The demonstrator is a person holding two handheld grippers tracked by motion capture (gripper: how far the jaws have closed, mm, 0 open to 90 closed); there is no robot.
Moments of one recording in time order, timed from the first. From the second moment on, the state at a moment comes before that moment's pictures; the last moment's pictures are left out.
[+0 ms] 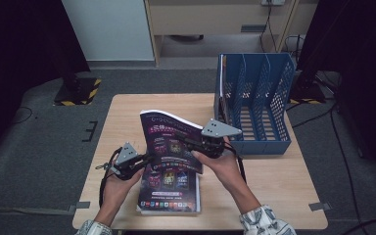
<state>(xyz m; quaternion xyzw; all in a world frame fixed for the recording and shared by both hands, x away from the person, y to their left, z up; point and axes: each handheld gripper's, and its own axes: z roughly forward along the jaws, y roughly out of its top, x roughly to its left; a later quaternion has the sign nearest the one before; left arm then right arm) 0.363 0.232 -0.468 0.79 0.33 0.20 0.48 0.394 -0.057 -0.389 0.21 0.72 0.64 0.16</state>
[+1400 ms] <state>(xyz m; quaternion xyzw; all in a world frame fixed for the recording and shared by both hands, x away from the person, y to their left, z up) 0.361 0.227 -0.468 0.80 0.31 0.21 0.47 0.387 -0.059 -0.378 0.20 0.71 0.65 0.16</state>
